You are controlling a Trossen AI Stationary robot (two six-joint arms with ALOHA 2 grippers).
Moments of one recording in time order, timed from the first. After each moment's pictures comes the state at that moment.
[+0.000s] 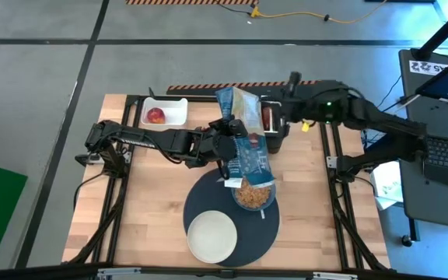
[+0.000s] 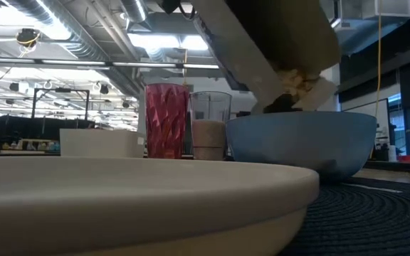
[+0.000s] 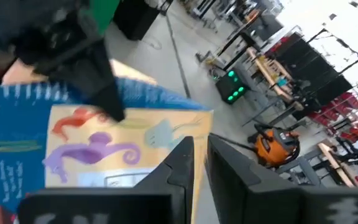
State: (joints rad) left arm -0.12 1.78 1.77 -0.60 -1.14 1.77; right arm -0.16 1.20 1.45 -0.50 0.20 -0.63
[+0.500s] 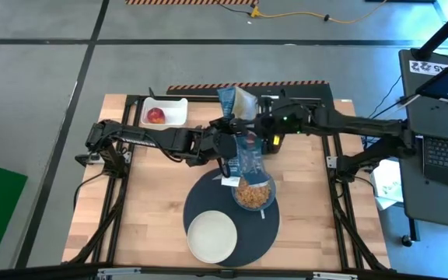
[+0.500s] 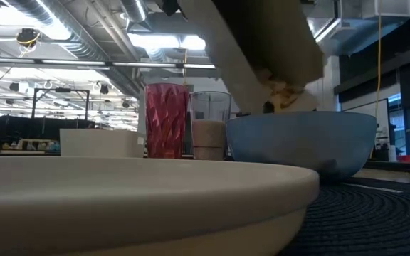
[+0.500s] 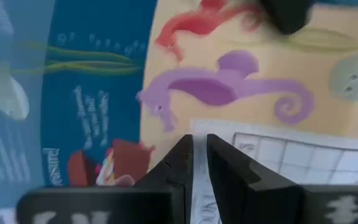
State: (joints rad) left arm -0.11 1.78 1.77 -0.60 -1.12 1.78; right arm -0.16 1.35 1.29 -0.50 0.07 -0.55
